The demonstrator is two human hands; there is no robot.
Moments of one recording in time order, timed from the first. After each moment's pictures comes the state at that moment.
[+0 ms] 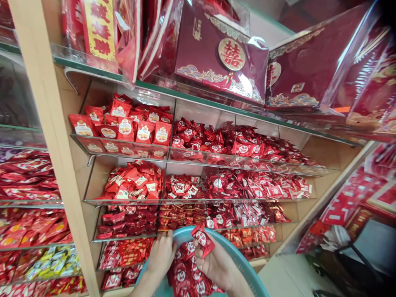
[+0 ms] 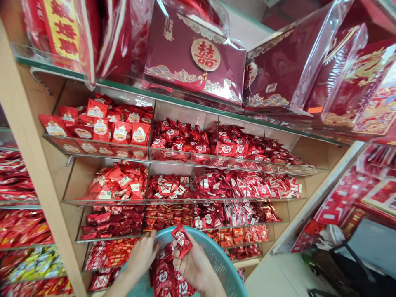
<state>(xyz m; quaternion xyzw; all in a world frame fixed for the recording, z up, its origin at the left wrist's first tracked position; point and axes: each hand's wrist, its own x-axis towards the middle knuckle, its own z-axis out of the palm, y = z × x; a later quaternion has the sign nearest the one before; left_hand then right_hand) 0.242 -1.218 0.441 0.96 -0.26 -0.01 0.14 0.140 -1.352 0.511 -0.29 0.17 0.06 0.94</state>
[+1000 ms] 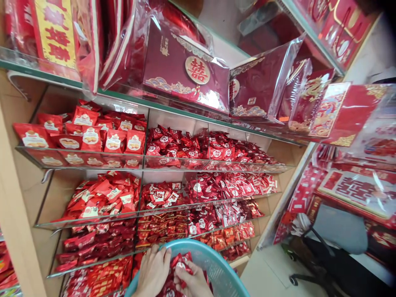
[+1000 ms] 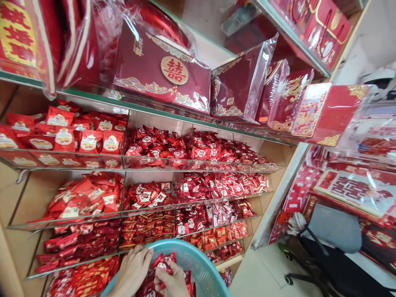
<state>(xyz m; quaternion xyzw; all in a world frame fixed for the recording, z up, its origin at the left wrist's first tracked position) 0.226 -1.248 0.455 0.93 -0.28 -0.04 0.23 0.146 -1.358 0.398 -0.46 0.25 -0.10 0.85</state>
